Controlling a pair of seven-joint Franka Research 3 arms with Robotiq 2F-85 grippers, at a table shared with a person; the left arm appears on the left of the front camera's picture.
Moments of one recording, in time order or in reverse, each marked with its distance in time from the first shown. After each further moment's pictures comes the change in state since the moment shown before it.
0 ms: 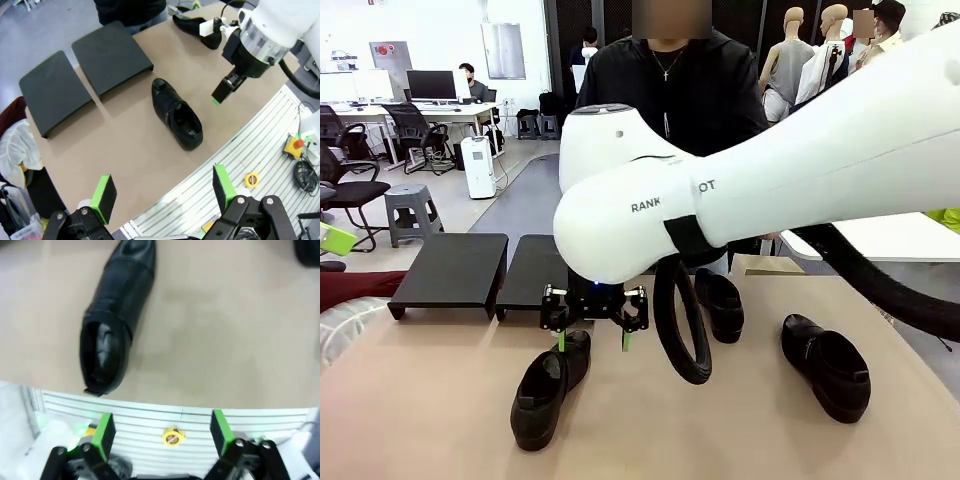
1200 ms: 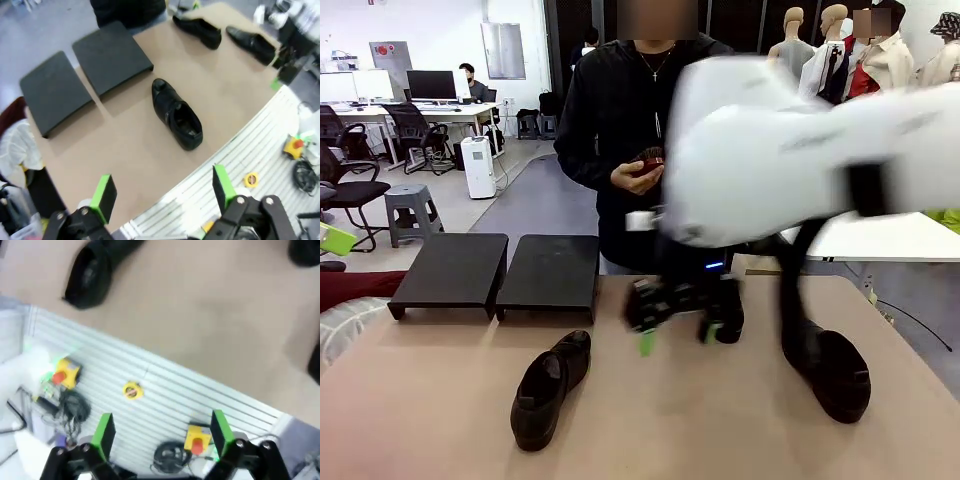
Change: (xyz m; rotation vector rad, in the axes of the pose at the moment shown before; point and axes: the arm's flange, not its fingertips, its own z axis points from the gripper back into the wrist) left arm 0.000 0.000 0.000 -0.001 -0.001 0.000; right arm -0.047 -0.152 0.077 0.175 0.067 0.301
